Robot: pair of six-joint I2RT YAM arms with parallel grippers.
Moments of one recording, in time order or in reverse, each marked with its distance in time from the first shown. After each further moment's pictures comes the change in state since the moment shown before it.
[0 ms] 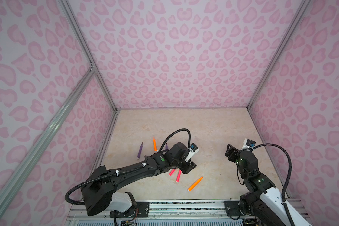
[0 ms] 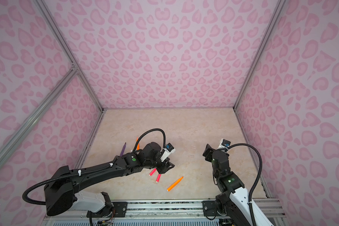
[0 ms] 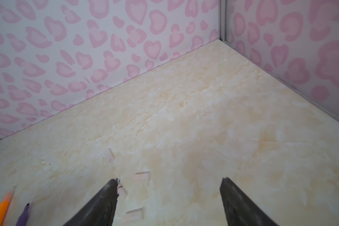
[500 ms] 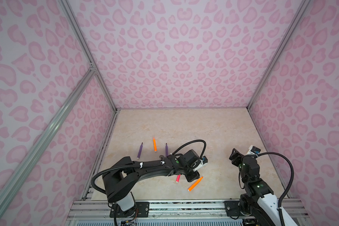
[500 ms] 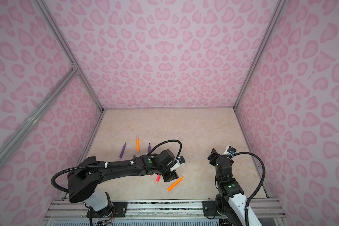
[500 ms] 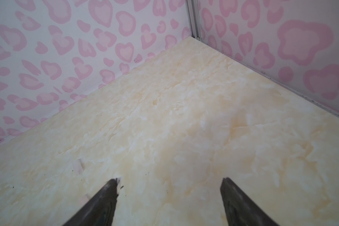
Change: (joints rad) left arm -0.113 0.282 0.113 -0.073 -0.014 0.137; right arm -0.124 -0.054 -0.149 0.094 -0.034 0.019
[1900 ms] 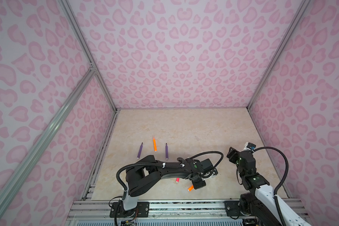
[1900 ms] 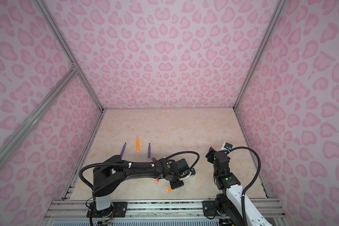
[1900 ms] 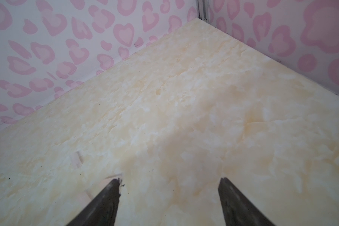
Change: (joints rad) left arm -0.129 0.237 0.227 -0.245 -0.096 0.056; right arm -0.007 0.174 0.043 0.079 -0.051 0.006
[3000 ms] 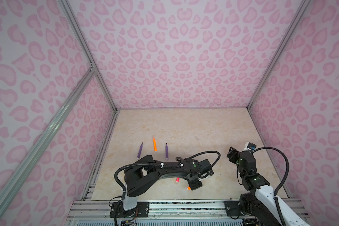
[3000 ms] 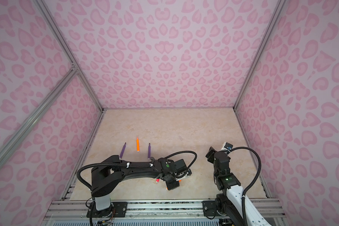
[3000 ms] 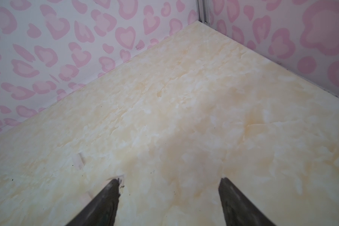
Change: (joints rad) left arm 0.001 -0.007 0.003 -0.117 -0.017 -0.047; right arm 0.000 -0.014 0.000 0.000 0.000 0.000
